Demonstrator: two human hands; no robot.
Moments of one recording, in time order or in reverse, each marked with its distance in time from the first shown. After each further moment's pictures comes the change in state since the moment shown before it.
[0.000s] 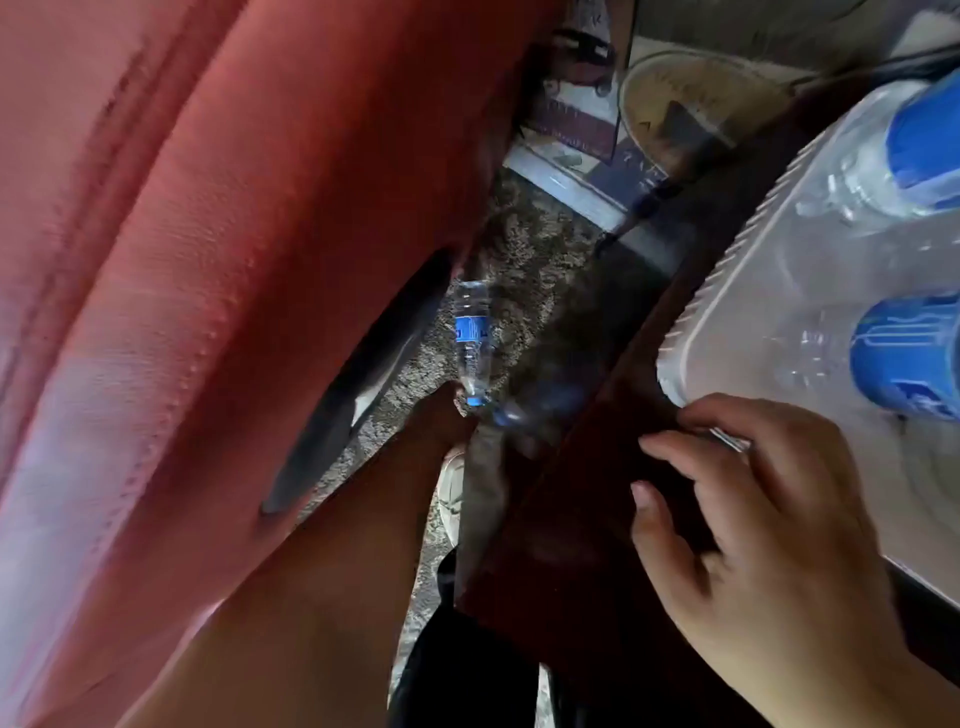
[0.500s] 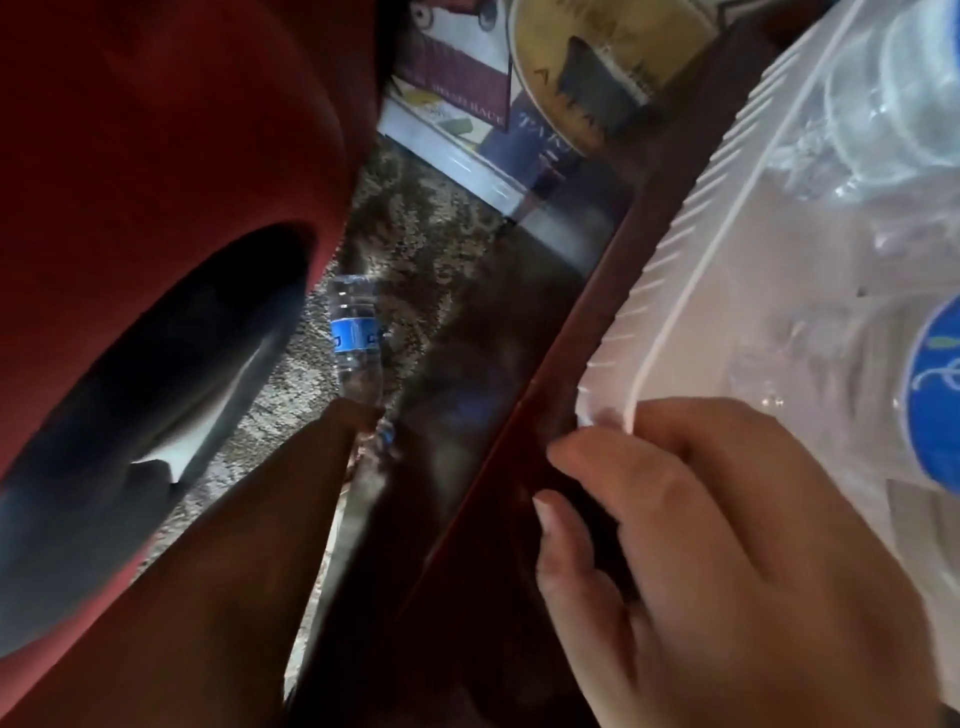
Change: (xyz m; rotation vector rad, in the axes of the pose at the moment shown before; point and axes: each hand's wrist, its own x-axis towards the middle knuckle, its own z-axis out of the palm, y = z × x) left_hand 0.143 -0.004 0.073 -0.253 -0.137 -0.332; right_hand 0.025 0.016 0.026 -0.138 -0.012 0.032
